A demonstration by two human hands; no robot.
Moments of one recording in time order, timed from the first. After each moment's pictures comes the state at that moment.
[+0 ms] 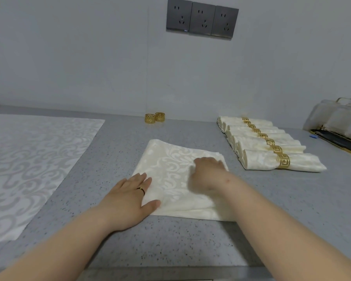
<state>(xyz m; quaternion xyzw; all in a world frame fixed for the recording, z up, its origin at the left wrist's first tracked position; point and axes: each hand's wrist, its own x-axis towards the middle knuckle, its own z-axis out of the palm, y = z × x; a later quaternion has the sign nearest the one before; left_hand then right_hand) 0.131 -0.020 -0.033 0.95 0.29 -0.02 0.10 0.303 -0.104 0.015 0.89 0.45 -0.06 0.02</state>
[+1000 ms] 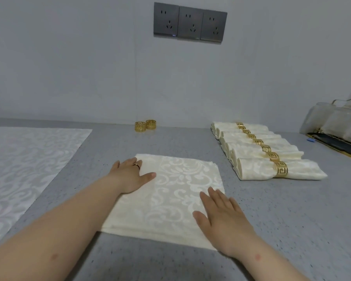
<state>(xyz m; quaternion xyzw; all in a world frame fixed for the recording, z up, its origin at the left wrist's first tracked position) 0.220 0.050 -0.020 0.92 0.39 -0.08 0.05 0.319 -0.171 -0.033 0.86 0.50 -0.09 -0.05</state>
